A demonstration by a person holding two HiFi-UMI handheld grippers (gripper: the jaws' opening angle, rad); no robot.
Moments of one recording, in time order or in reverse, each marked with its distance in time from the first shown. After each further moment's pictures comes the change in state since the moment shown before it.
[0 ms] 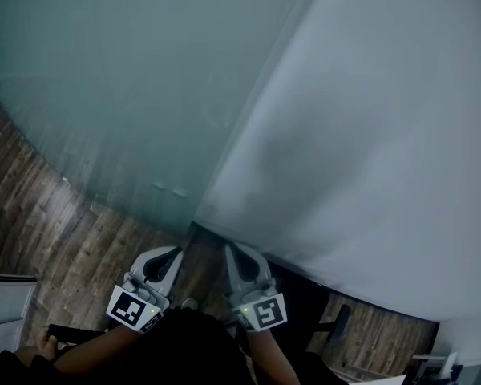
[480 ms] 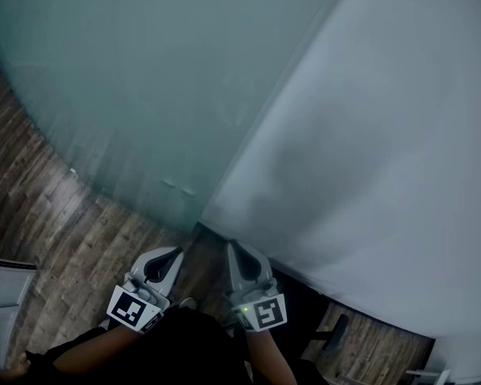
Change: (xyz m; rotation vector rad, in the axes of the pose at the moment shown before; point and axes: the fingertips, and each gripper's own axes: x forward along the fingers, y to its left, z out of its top) left arm -0.012 0.000 0.004 0.006 -0.017 0.064; right arm 0.009 0.007 0.009 0.003 -0.020 0.047
